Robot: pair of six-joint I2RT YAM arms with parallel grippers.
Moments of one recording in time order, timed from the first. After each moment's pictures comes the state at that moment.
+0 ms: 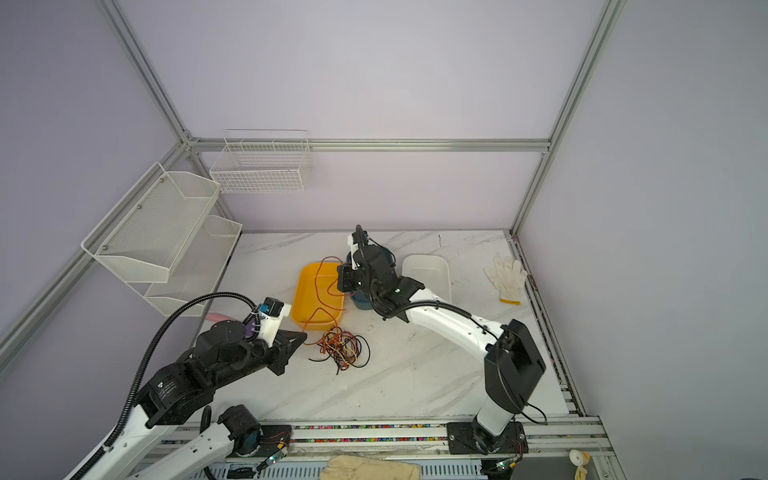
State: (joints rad) left arm -0.68 0.60 0.85 -0.78 0.06 -0.27; right arm 0.85 1.74 1.46 -0.13 0.00 0.56
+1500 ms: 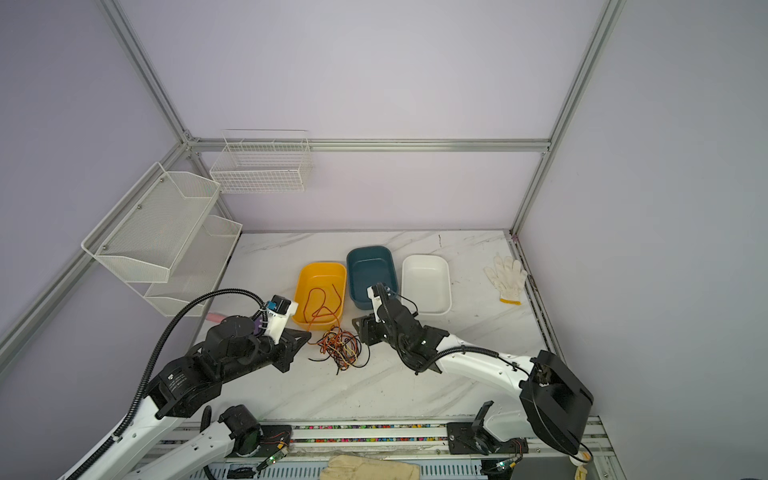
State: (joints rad) left arm -0.68 0.65 0.85 -0.77 0.06 -0.27; right arm 0.97 1.31 0.71 0.09 0.06 0.57
